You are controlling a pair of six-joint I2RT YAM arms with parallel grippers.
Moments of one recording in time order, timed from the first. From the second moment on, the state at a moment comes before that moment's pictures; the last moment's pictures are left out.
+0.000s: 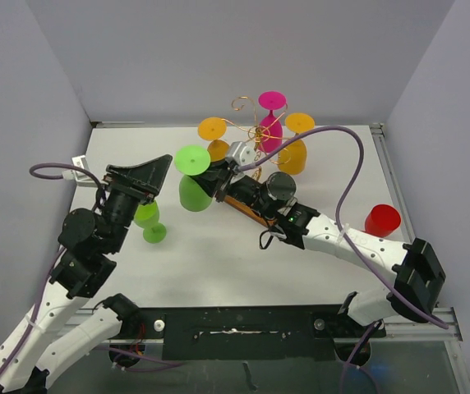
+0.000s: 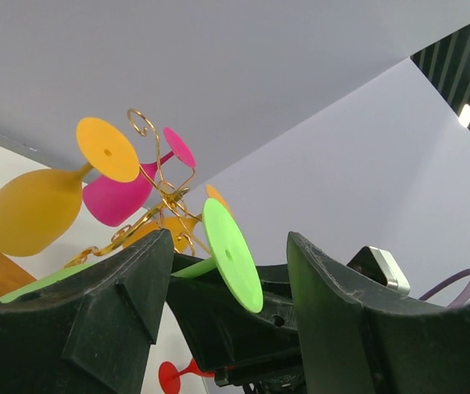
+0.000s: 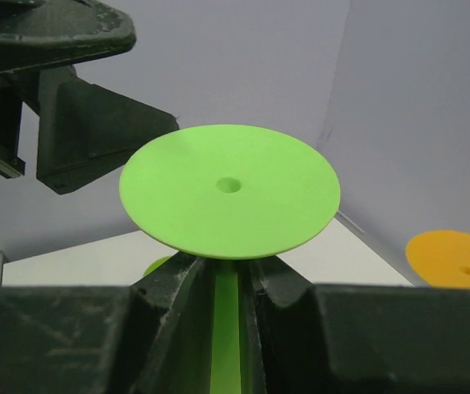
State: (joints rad) left arm -0.63 0.65 0.87 0.07 -0.28 -1.01; right arm 0.95 1.40 1.08 0.61 -0.15 -0.03
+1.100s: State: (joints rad) left arm -0.63 0.65 0.82 0.00 -0.34 -1.21; right arm 0.96 1.50 1.16 0.58 -0.28 -0.08
